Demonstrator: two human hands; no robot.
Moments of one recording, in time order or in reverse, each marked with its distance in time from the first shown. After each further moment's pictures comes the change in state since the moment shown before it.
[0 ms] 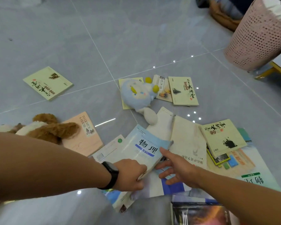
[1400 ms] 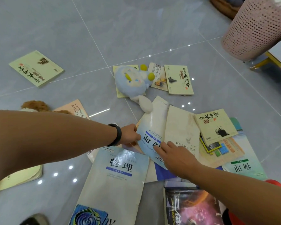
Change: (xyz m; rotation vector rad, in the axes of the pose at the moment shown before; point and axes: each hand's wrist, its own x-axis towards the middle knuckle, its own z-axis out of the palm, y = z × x) left_hand 0.078 -0.037 -0.025 -0.939 0.081 -0.379; right_hand 0.013 0.035 -0.024 -1.880 0.287 -0.710
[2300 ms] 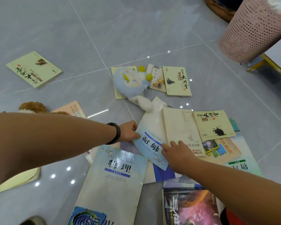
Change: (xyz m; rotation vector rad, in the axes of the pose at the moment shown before) left_hand 0.005 0.004 -0.010 0.064 0.052 0.122; right_hand 0.010 0.013 0.002 -0.150 -0.261 0.047
